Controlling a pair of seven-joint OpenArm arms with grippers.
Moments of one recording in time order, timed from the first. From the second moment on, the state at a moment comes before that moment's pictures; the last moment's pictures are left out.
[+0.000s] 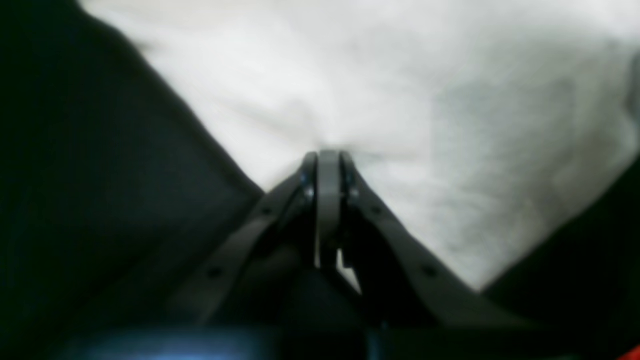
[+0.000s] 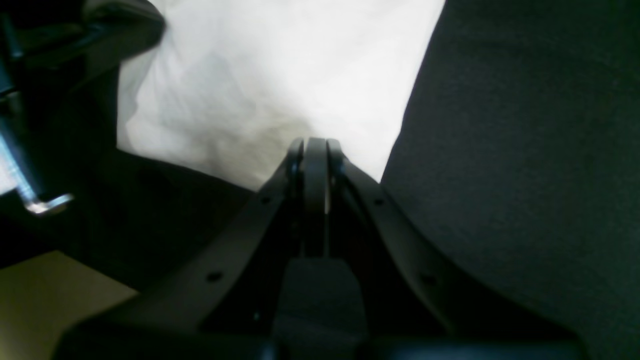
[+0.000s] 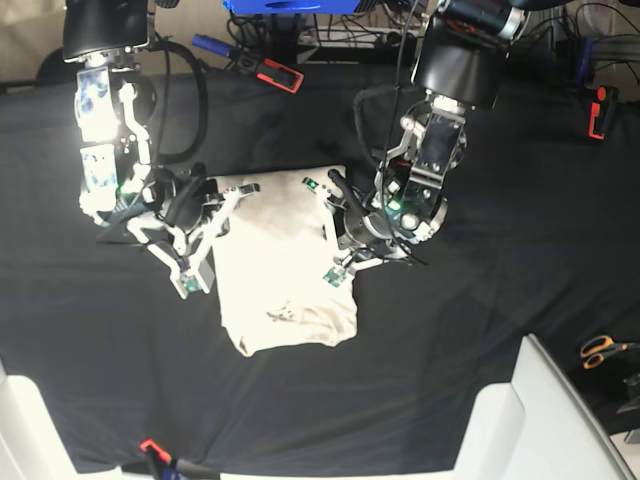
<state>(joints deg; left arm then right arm) -6.8 -3.1 14.9 68.9 3.6 -21.1 39.0 -3.0 1.7 -4.4 94.1 11.9 14.6 -61.0</state>
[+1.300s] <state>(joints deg) 60.7 -26.0 4.3 109.4 10.4 -13.2 17.1 -49.3 7.2 2.5 114.1 -15.1 15.2 -41.6</state>
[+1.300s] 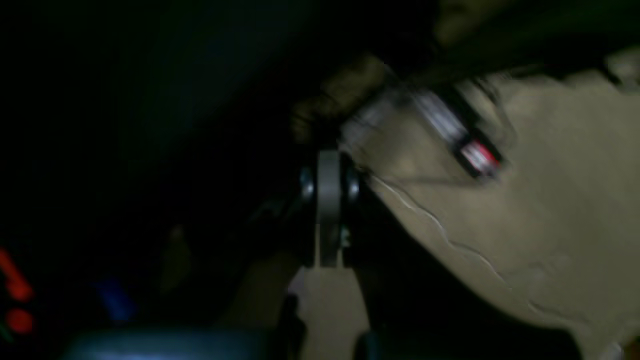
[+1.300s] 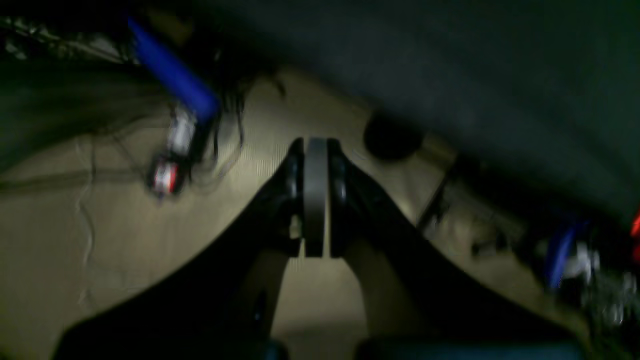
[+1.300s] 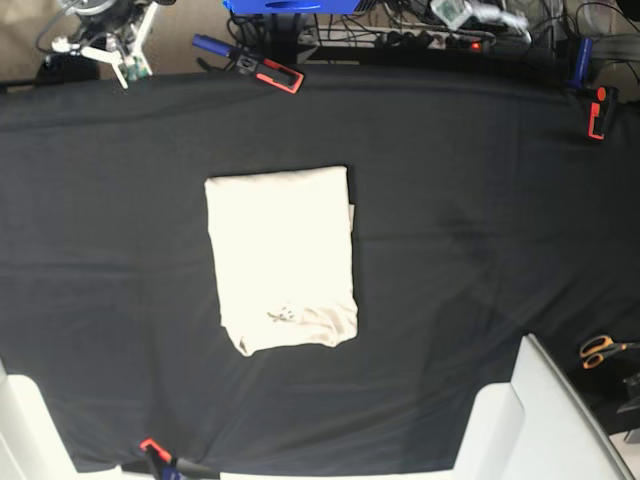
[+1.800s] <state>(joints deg) 40.4 -17.6 16.4 55.3 9.8 -12.0 14.9 -39.4 7.3 1.0 73.1 -2.7 15.2 -44.1</state>
